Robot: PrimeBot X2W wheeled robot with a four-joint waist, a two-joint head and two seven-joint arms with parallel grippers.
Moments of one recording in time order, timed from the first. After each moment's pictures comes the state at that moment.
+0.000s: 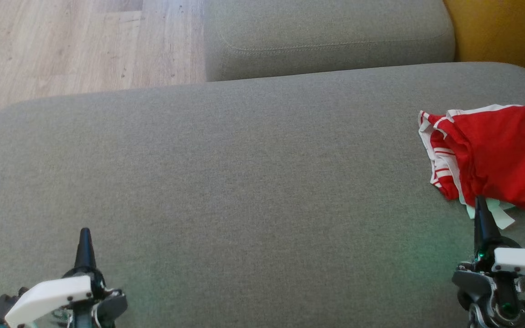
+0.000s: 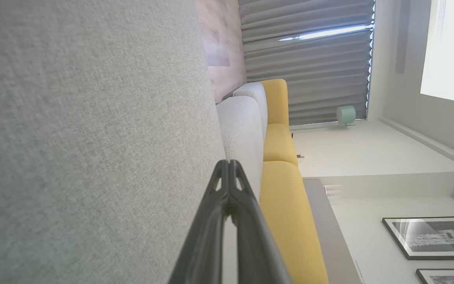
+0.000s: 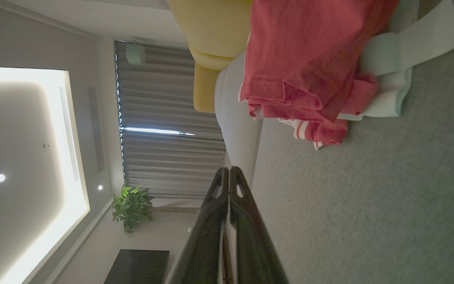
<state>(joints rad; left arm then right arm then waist) -0.04 0.04 0.06 0.28 -1.48 -0.11 0.07 -0.05 -0.05 -0.11 0.30 1.46 0.13 0.07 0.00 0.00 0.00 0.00</state>
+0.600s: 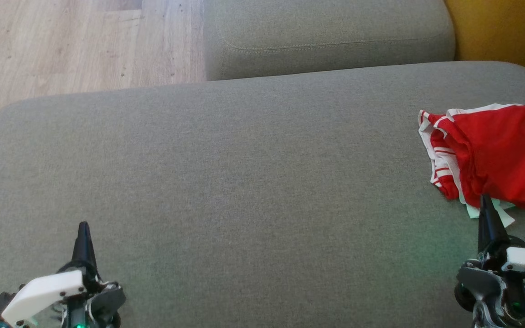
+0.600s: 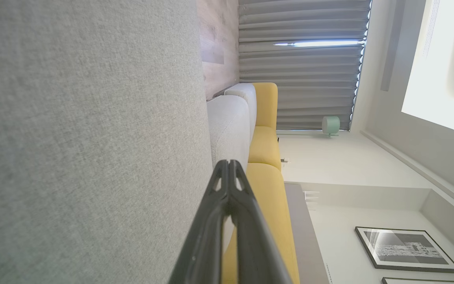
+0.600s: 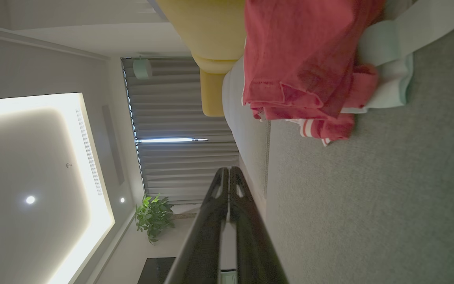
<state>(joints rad) -0.06 0.04 0.07 0.28 -1.60 -0.12 0.11 -0.05 -0.05 -0.13 0.28 1.60 0.13 0.11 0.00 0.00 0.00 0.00</state>
